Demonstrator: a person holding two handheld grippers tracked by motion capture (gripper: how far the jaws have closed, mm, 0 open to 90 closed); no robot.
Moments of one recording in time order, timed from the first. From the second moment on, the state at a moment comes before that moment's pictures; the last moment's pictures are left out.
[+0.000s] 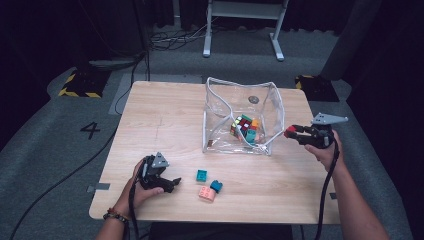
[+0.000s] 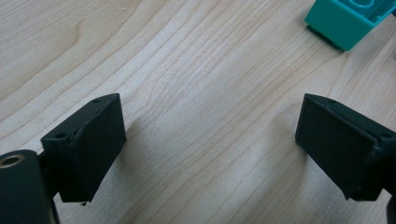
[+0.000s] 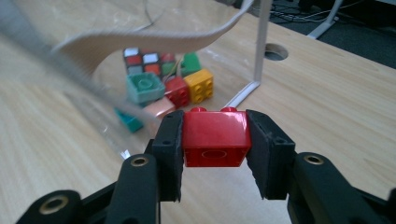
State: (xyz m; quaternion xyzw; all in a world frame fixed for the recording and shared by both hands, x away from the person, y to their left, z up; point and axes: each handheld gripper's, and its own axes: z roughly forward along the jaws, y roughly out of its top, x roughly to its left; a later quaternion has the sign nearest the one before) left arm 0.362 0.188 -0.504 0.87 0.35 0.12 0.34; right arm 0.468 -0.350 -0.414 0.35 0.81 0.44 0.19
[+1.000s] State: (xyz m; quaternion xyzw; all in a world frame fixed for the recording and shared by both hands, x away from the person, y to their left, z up) left arm 0.362 0.188 -0.504 0.87 0.35 0.12 0.34; right arm 0.493 -0.336 -0.297 0.32 0.80 0.44 0.27
